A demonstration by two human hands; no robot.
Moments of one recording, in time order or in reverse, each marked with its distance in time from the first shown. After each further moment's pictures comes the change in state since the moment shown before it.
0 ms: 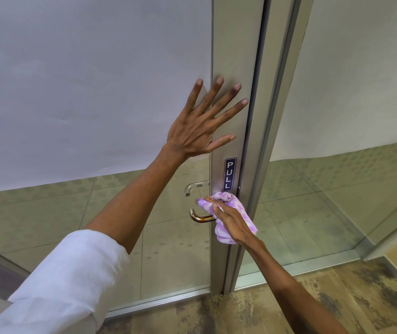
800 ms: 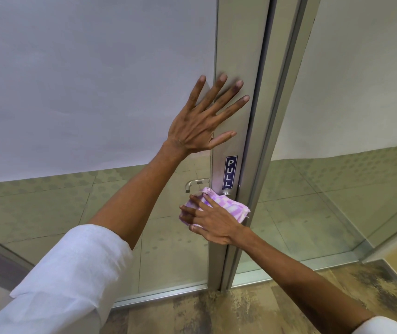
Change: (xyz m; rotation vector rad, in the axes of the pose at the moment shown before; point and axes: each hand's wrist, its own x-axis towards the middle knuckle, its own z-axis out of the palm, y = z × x) left_hand -0.001 0.001 -0.005 0.051 -0.013 -0.027; right_hand 0.026 0.027 0.006 -2.451 0.297 -0.016
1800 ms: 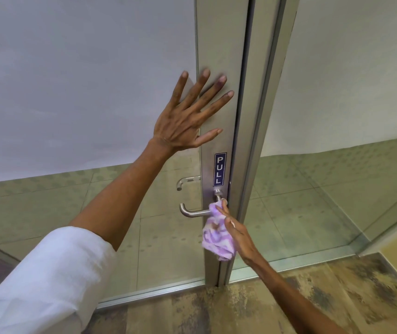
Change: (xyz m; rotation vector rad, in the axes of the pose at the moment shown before) left_hand 0.000 0.002 0.005 0.041 0.004 -0.002; right_hand -0.089 -0.008 0.026 1.616 0.477 0.501
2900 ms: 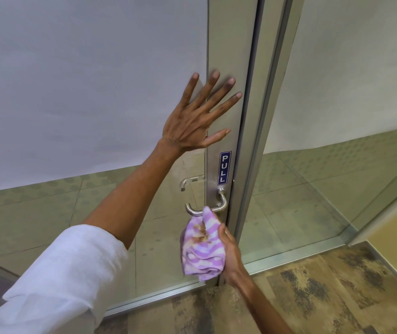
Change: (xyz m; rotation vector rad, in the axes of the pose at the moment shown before) left_hand -0.001 -0.003 0.000 -0.097 0.039 0.028; right_hand -0.020 0.008 0.091 0.458 0.394 0.243
